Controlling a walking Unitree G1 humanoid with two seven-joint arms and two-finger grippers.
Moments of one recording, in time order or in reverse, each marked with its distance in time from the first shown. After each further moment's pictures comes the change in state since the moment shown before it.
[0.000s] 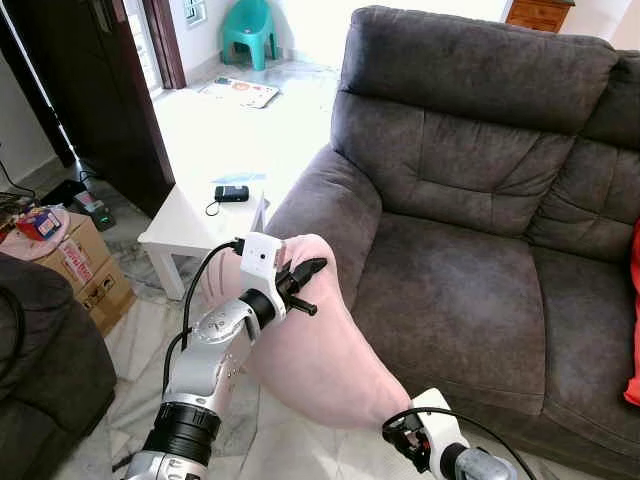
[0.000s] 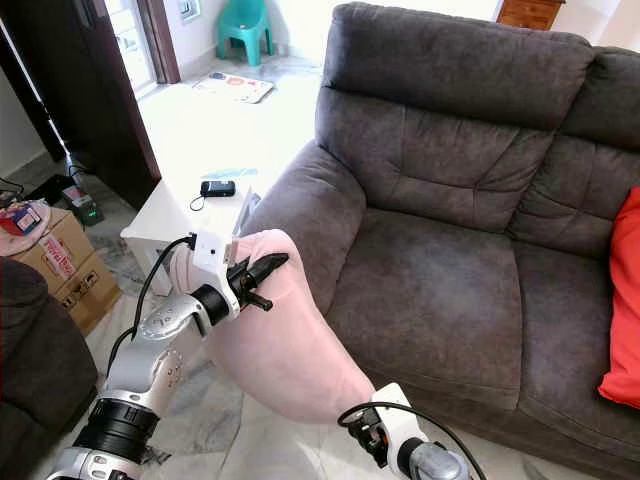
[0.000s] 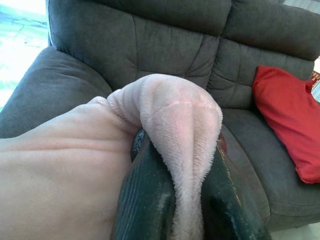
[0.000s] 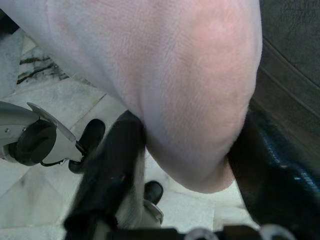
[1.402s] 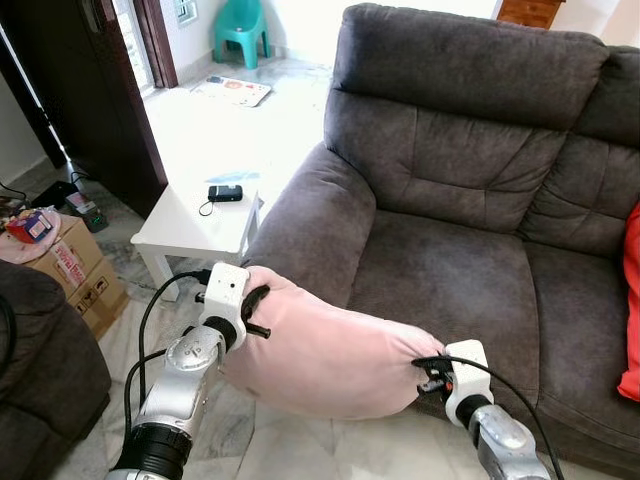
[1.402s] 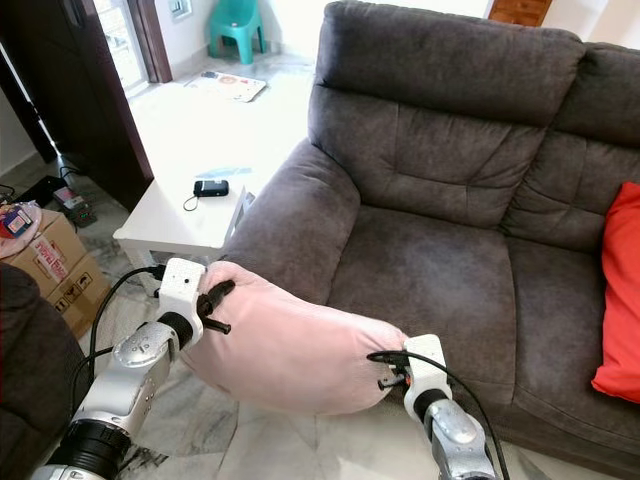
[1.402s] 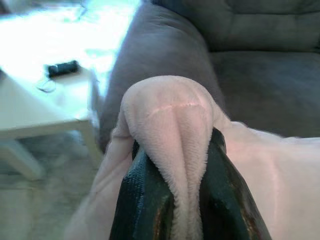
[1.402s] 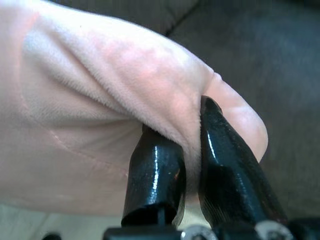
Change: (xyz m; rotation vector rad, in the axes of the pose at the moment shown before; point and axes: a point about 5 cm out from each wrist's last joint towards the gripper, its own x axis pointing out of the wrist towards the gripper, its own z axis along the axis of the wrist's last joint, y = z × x) left arm -0.039 0.052 -0.038 0.232 0.160 0.398; right arm -0.008 -0.037 0.067 0.095 -0.383 -0.281
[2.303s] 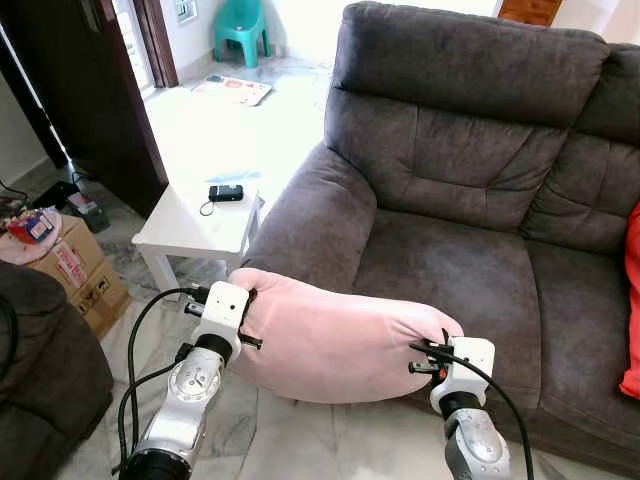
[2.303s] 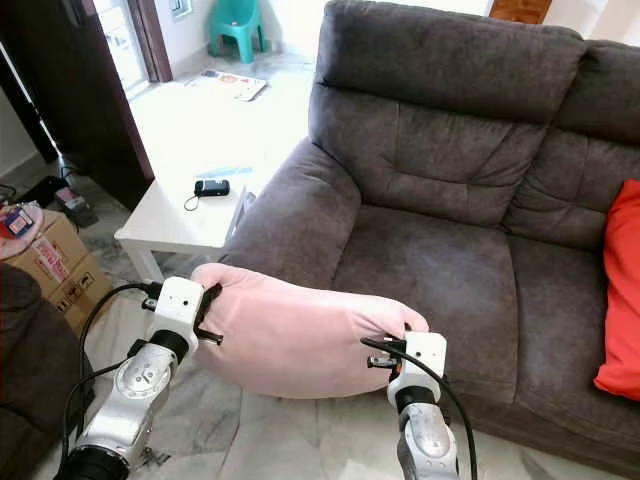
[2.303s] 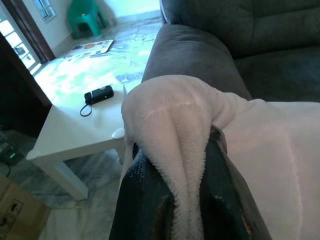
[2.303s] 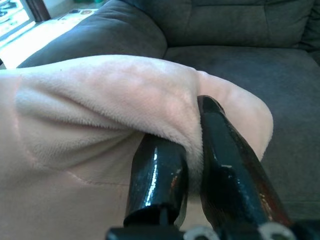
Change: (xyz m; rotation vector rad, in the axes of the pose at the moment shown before) left arm -0.013 -0.006 -0.015 0.141 -0.085 0.057; right arm -0.014 0.026 0.018 0.148 -0.209 -0.241
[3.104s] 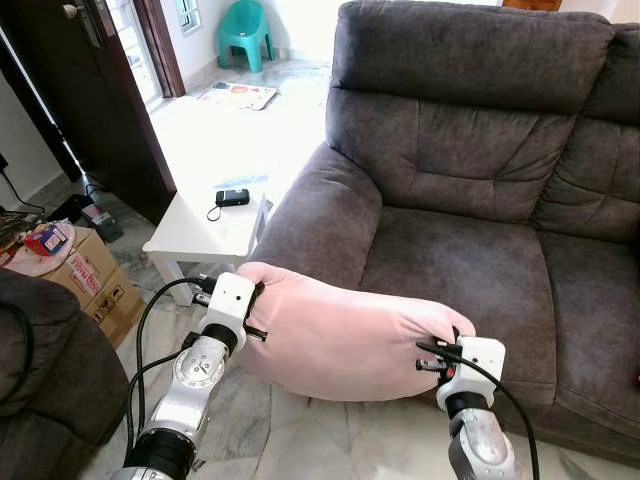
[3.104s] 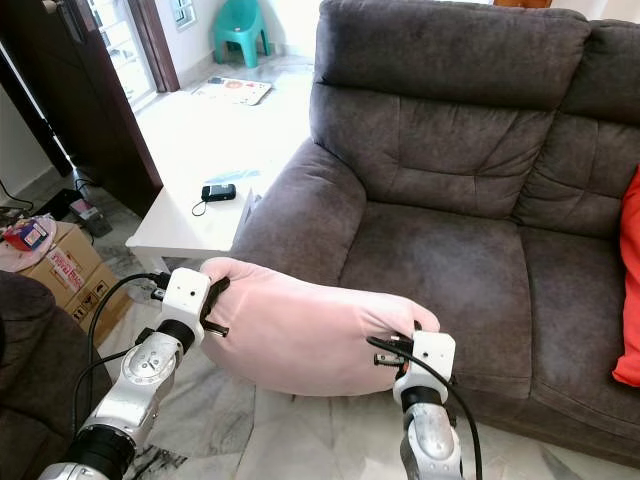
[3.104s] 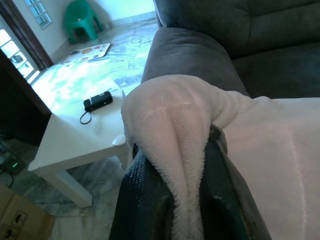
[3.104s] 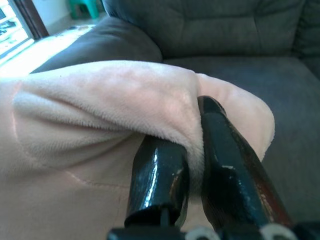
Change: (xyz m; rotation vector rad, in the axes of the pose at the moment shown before) left arm 0.014 0.000 0.003 -0.004 -0.017 -0.013; right arm 0.002 -0.005 0.012 -0.021 -0.053 -0.032
